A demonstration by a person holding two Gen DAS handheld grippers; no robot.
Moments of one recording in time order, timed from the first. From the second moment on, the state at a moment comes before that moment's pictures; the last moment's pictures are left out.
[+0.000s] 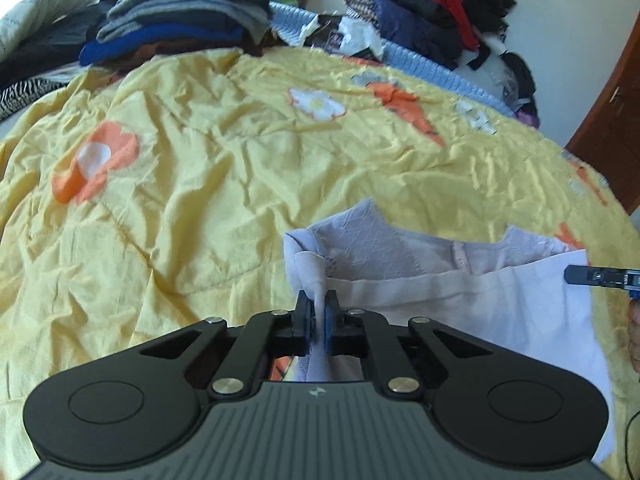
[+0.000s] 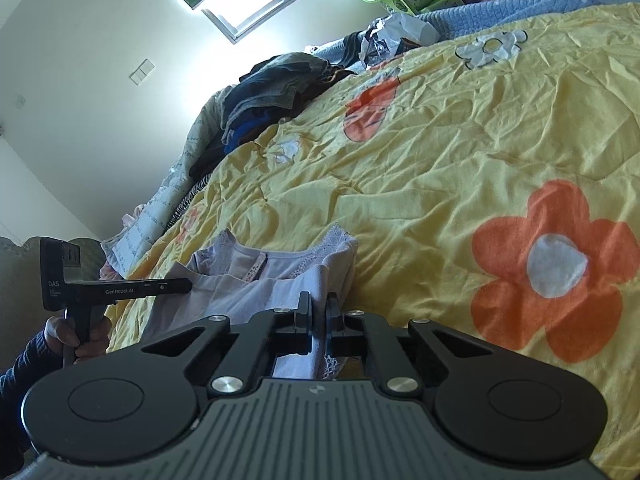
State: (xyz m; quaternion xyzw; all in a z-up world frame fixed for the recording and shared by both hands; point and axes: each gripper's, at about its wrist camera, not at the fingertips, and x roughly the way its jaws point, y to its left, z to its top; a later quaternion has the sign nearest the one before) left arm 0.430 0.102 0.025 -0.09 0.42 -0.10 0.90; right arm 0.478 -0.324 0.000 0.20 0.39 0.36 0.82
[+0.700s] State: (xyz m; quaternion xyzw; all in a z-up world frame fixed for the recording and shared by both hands) left arm 0.430 0.106 0.029 -0.09 0.43 -0.11 0.89; right arm 0.477 -0.348 0.002 0.25 0.38 0.37 0.81
